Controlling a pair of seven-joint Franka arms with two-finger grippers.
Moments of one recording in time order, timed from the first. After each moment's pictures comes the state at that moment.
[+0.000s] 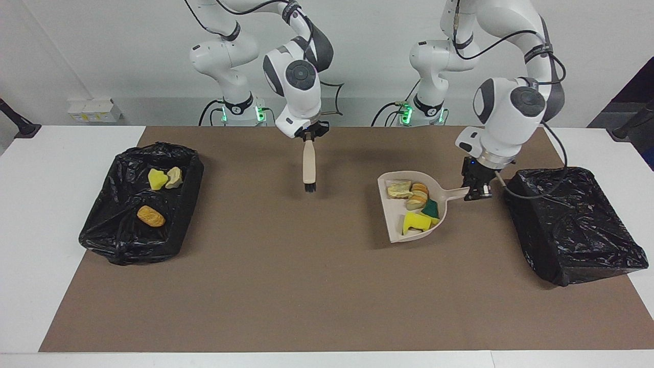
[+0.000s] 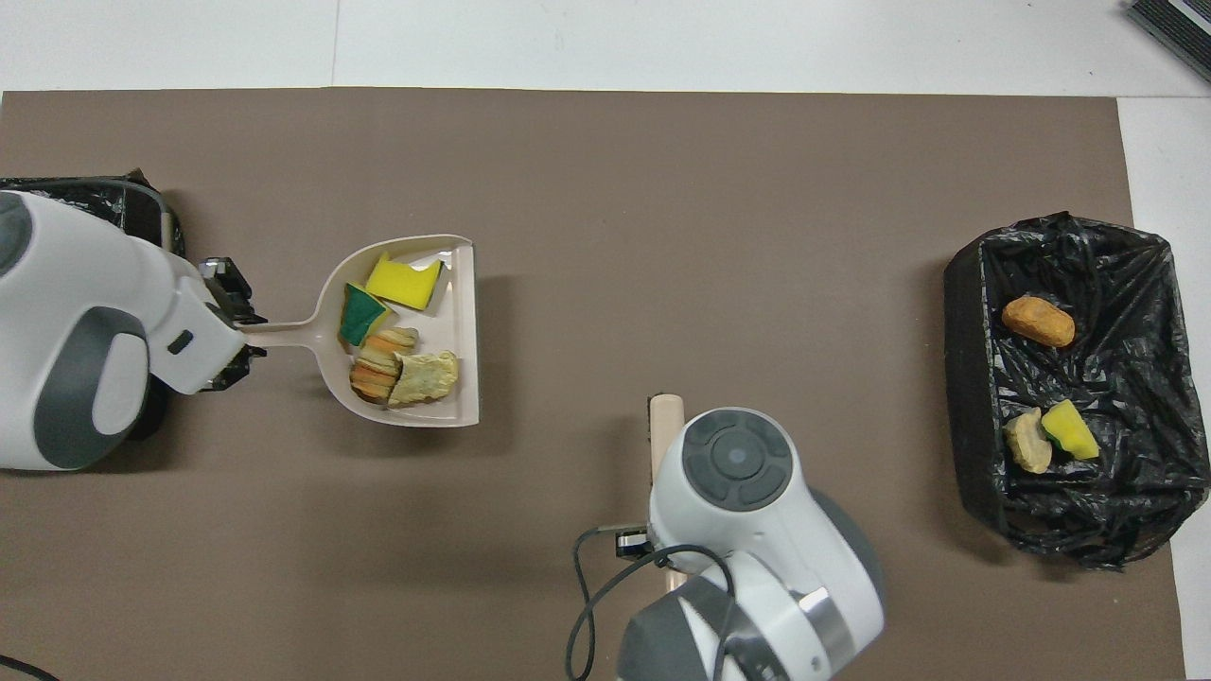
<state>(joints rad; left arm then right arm) -0.09 0.06 0.00 -1.98 0.01 2.06 1.48 0.56 -0.03 0.12 -2.14 0.21 1.86 0.58</state>
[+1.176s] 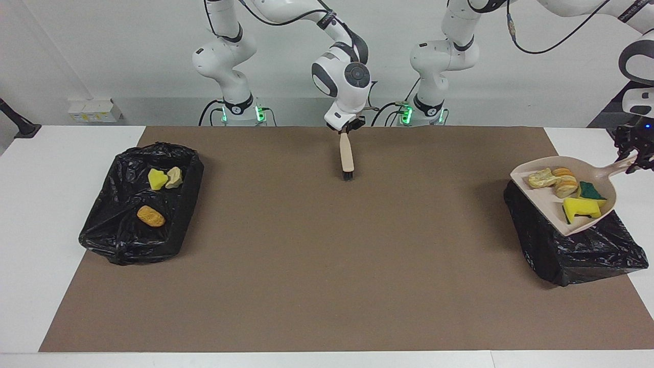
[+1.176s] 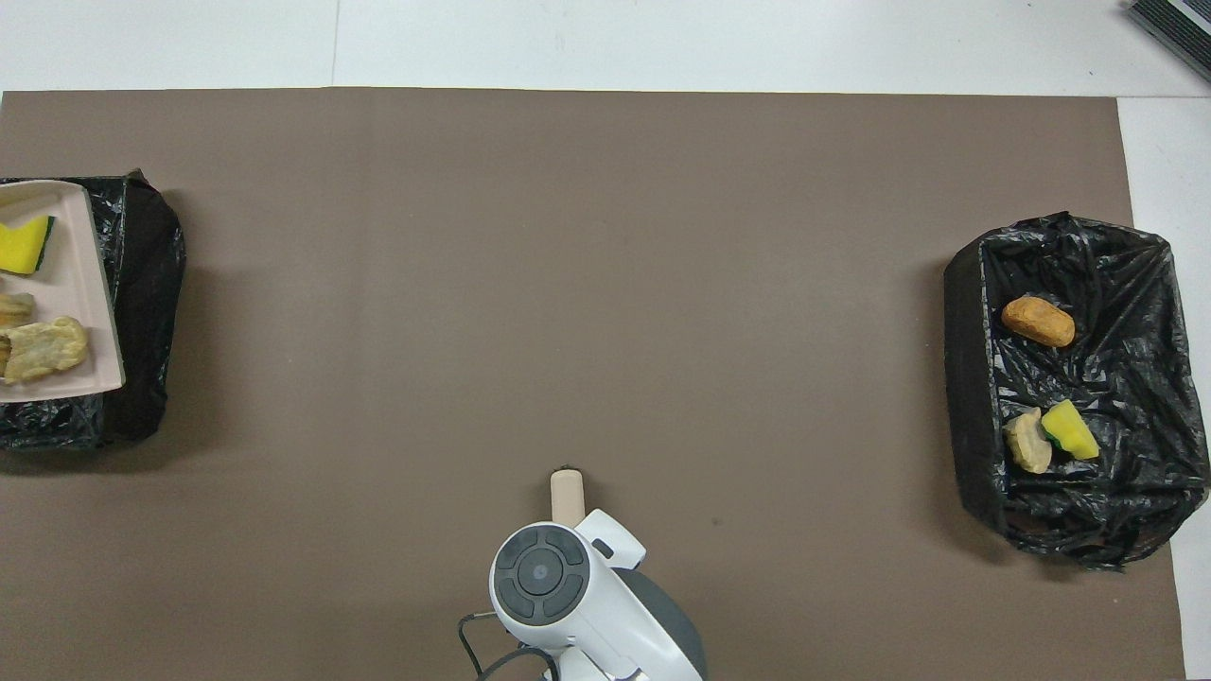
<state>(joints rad) 0.06 0.21 0.44 -1.57 0.03 1.93 1.88 0.79 0.13 0.12 -2.11 0.25 1.99 0.74</state>
